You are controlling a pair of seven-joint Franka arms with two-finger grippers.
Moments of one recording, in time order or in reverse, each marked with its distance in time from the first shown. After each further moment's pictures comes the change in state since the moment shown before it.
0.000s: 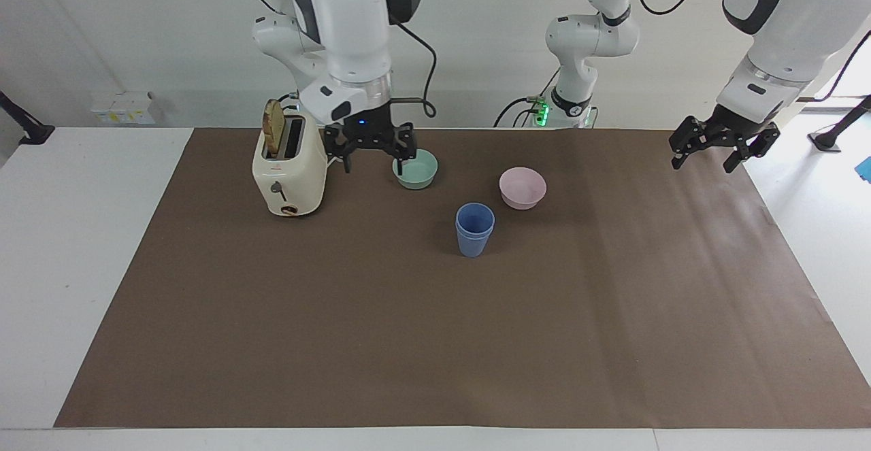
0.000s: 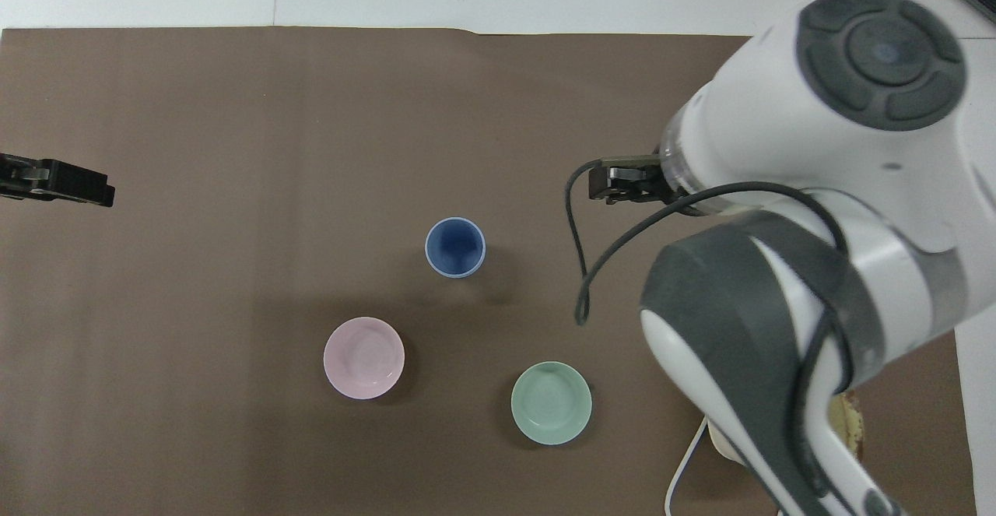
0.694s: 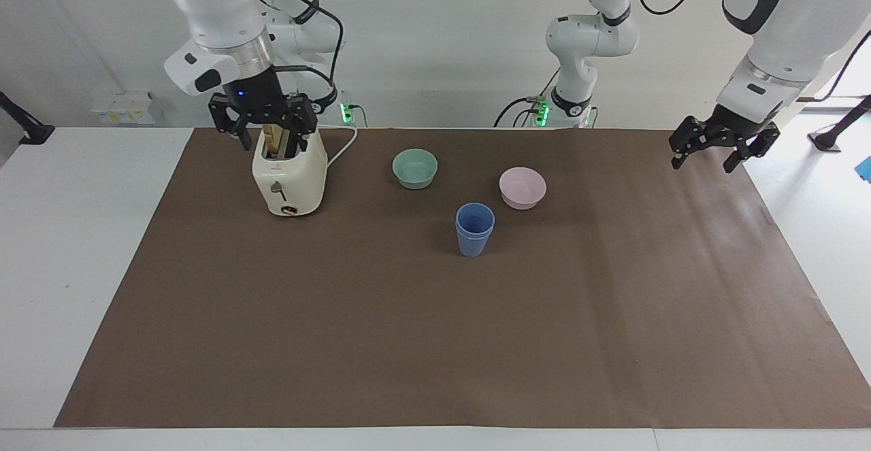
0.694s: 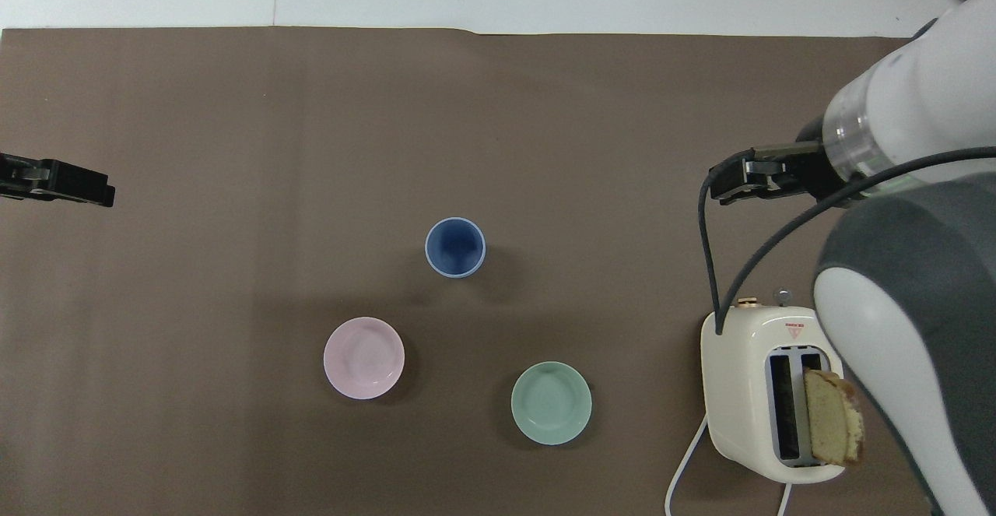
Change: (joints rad) left arm 0.000 0.000 -0.001 0.000 0.000 0.000 0.000; right arm -0.233 -0.070 -0.006 0.023 0.067 -0.119 -0.250
